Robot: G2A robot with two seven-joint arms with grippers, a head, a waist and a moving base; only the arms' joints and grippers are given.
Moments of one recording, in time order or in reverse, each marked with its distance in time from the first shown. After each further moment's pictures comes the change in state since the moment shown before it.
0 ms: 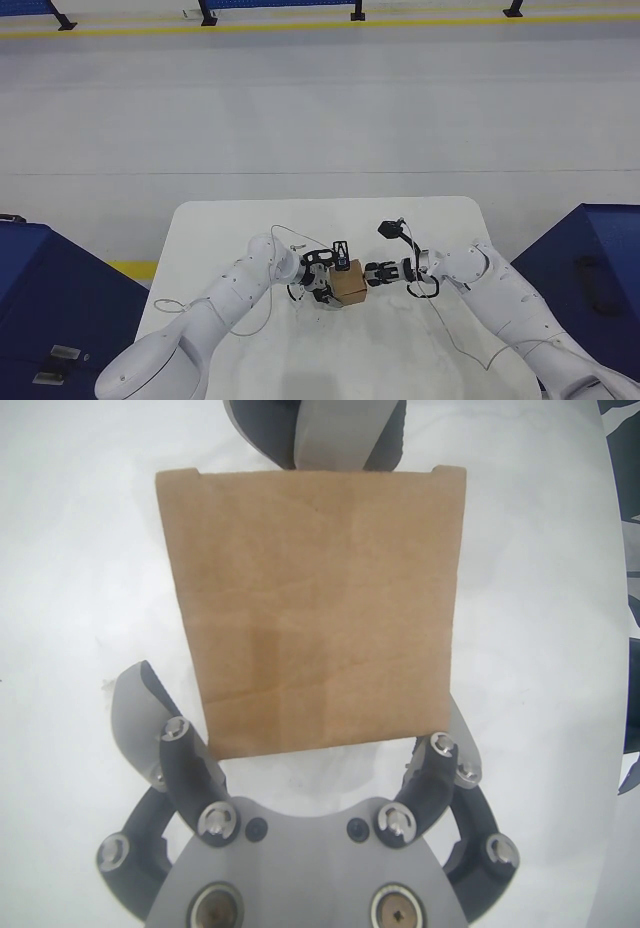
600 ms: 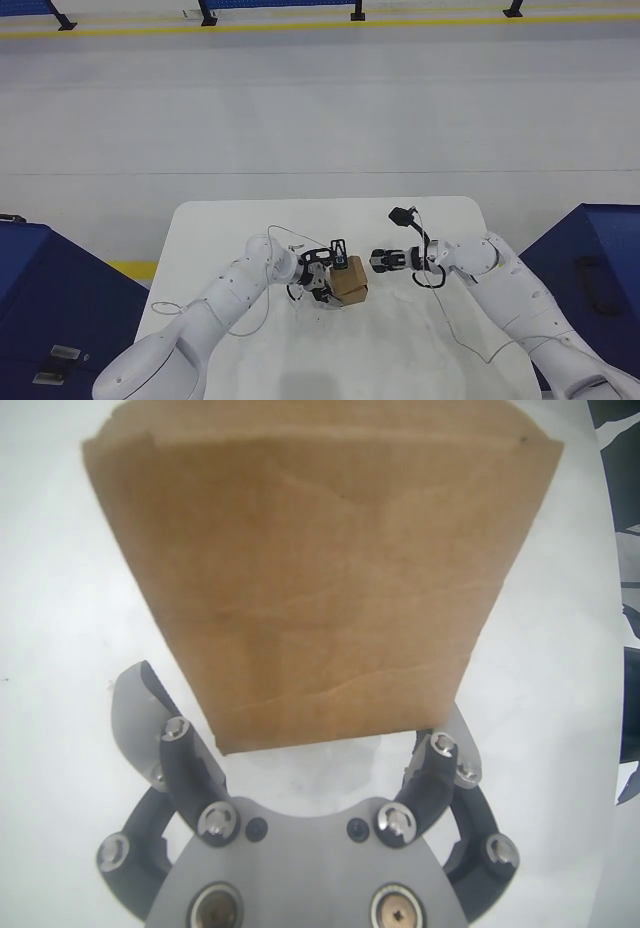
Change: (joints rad) left arm 0.012 0.017 -0.030 -0.009 0.009 -0.023 0.025; right arm 0.007 0.011 0.083 0.004 0.075 0.023 0.034
